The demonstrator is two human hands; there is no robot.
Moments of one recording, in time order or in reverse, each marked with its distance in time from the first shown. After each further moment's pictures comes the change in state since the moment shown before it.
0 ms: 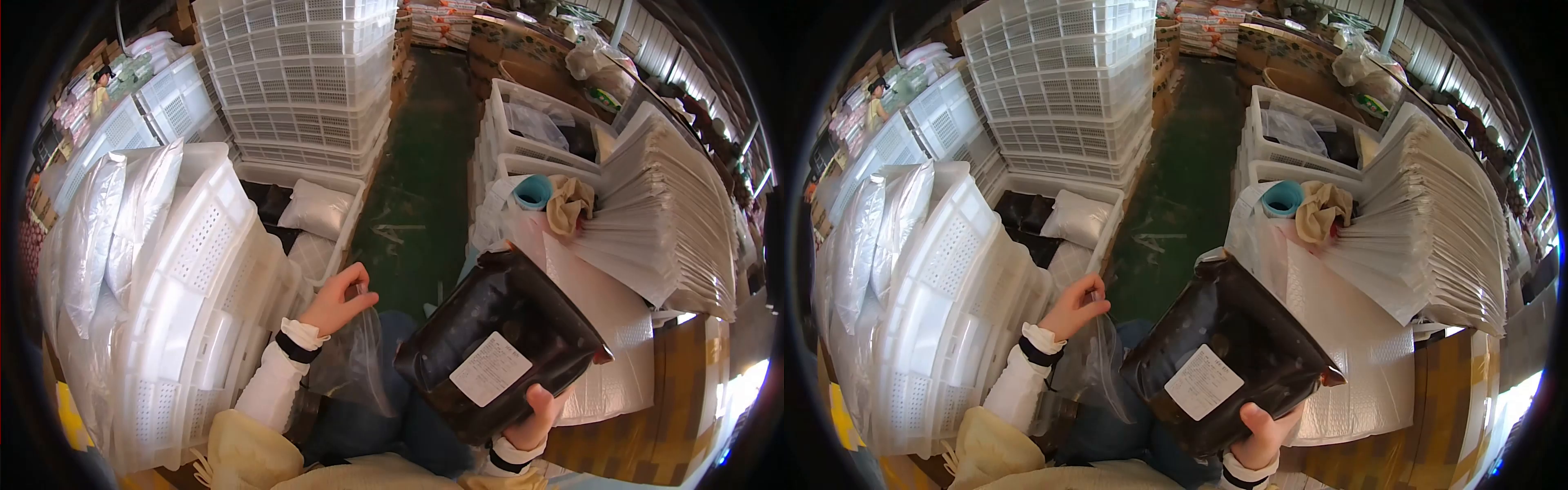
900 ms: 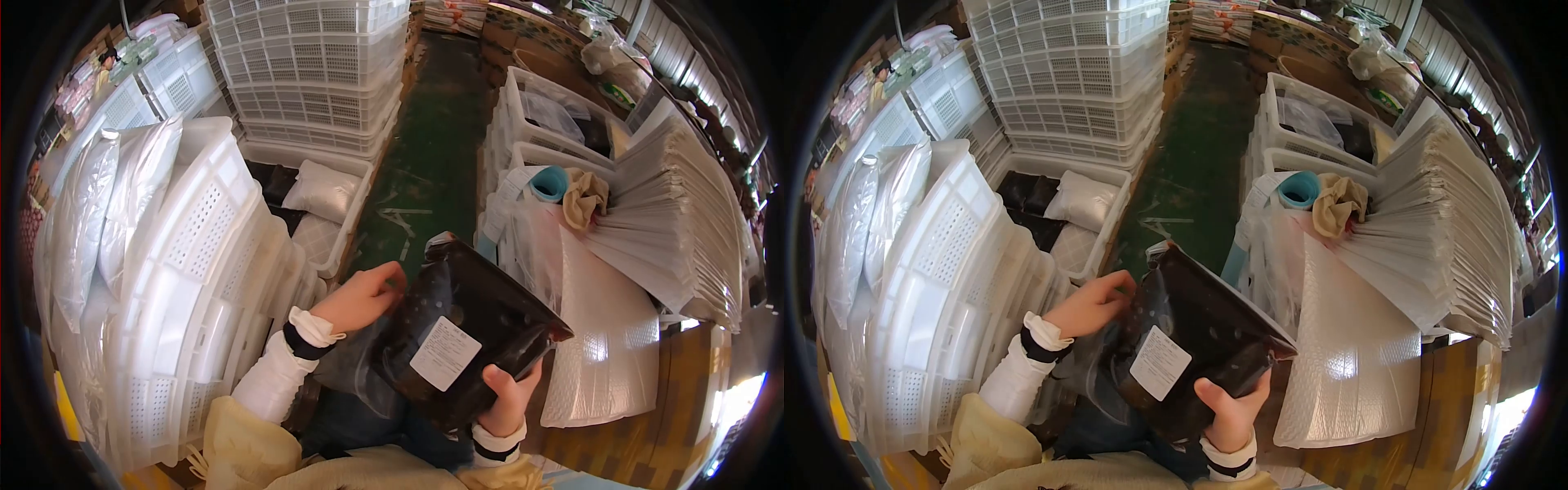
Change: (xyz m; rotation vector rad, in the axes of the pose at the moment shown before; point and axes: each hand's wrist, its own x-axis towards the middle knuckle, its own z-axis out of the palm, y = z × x) left_hand 0.005 0.033 0.016 0.098 -0.202 -0.127; right_hand -0.003 0.032 0.020 0.051 -0.027 0.280
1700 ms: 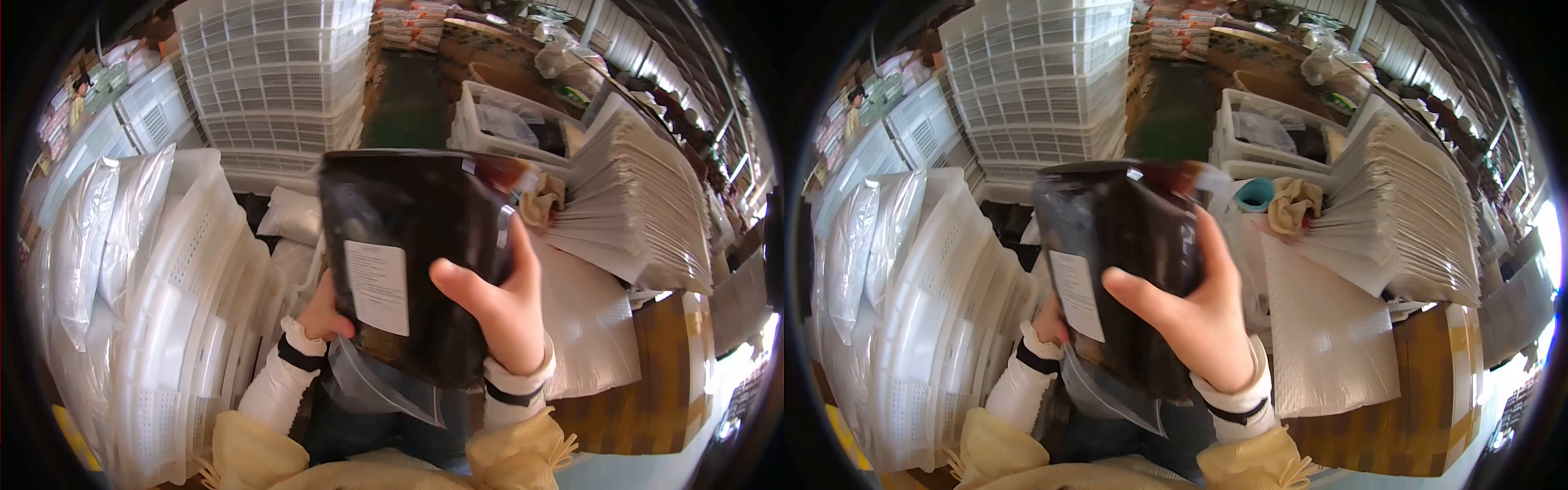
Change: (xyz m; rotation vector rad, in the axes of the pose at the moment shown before) left_hand -0.024 -0.015 0.003 -0.875 0.069 0.247; right_hand 0.041 -0.097 0.109 -0.403 -0.447 -0.157
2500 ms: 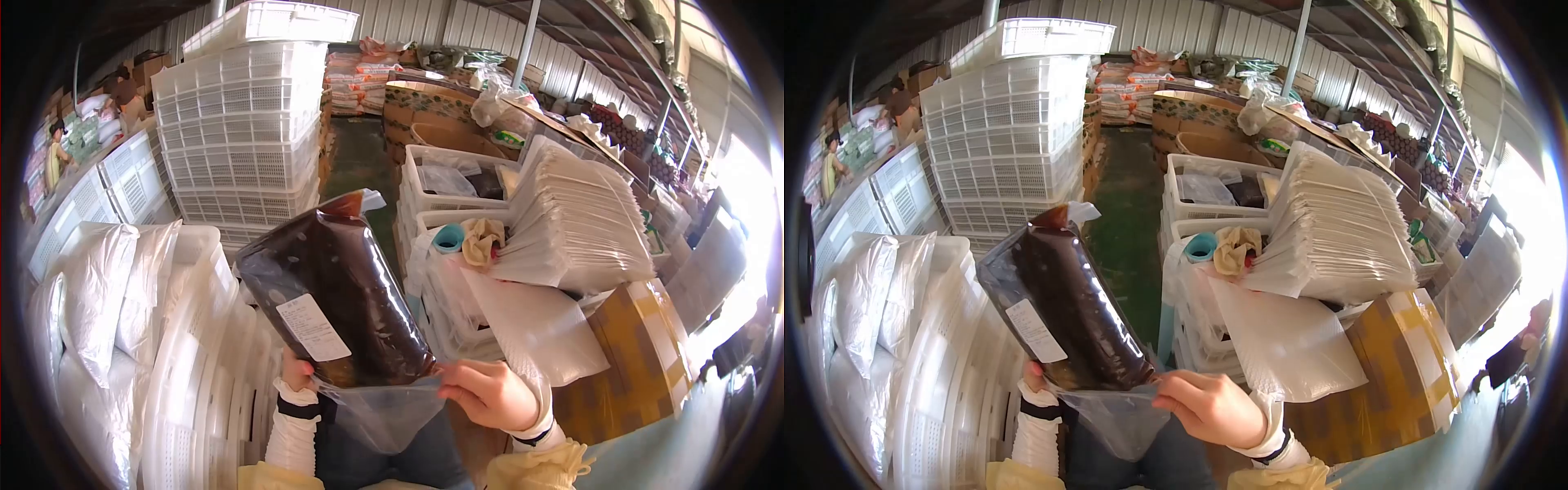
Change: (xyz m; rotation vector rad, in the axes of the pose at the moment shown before) left_hand -0.019 -0.022 -0.017 -0.310 0.111 0.286; right_hand -0.086 -0.014 -0.047 -0.823 -0.359 -0.424
